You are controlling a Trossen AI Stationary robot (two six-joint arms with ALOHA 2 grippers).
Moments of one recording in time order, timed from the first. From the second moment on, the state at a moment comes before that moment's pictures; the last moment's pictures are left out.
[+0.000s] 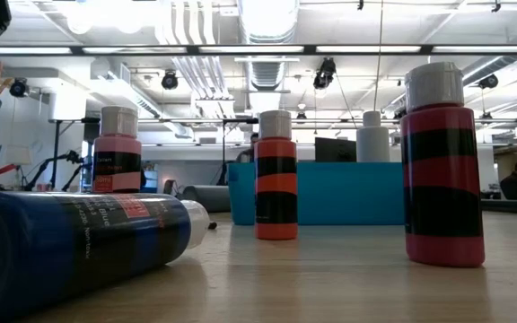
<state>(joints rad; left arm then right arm) -1.21 0.95 1.00 -1.30 -1.11 -1.31 0.24 1.46 2.09 -0.99 0.68 0.39</state>
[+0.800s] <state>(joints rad) -1.32 0.96 0.69 -1.12 -1.16 -1.53 0.21 1.43 2.09 -0.99 0.68 0.39</state>
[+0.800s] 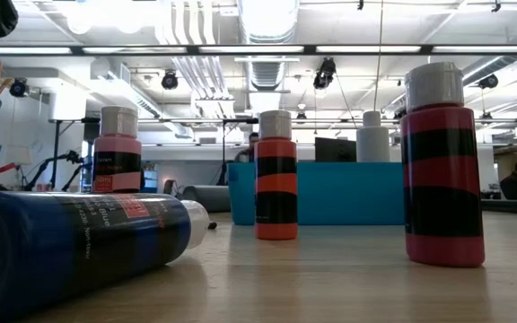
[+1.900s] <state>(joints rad) -1.32 0.96 0.53 -0.89 -1.11 -1.58 0.18 1.41 2.09 -0.99 0.68 0.39</state>
